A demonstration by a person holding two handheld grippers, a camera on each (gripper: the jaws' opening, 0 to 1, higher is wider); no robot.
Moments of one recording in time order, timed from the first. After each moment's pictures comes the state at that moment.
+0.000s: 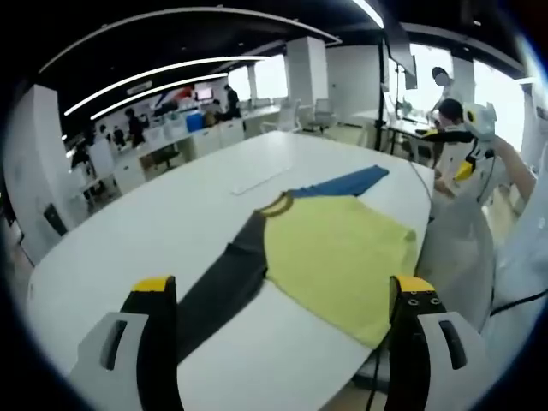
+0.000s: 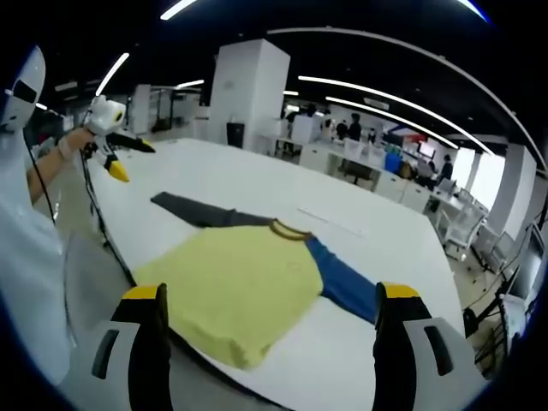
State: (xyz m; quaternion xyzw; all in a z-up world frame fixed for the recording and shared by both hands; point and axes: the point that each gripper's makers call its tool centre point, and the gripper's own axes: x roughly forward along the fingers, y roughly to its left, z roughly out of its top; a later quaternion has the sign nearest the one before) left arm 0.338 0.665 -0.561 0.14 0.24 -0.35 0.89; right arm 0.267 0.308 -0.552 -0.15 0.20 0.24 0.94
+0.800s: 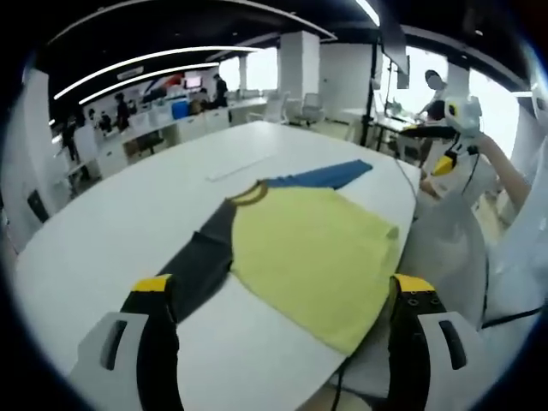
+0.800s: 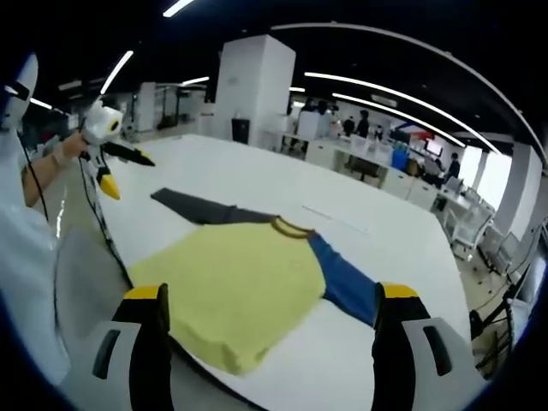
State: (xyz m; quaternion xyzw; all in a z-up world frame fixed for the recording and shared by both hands) left arm 0.325 0.628 -0.598 0.11 0.27 -0.39 0.87; right arm 0.293 0.307 -0.568 -0.15 0.21 0.26 0.93
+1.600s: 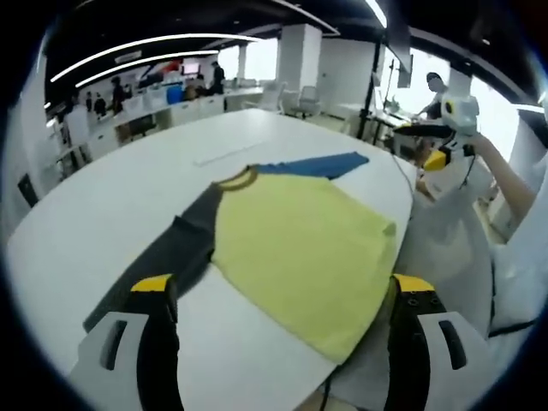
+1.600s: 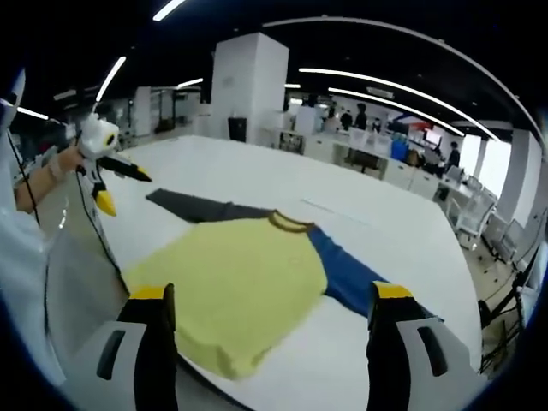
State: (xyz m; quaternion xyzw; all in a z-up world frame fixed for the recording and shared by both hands) left arm 0.327 0.608 -0.630 0.09 0.30 -0.39 0.86; right arm 0.306 0.306 -0.582 -0.12 0.22 0.26 0.93
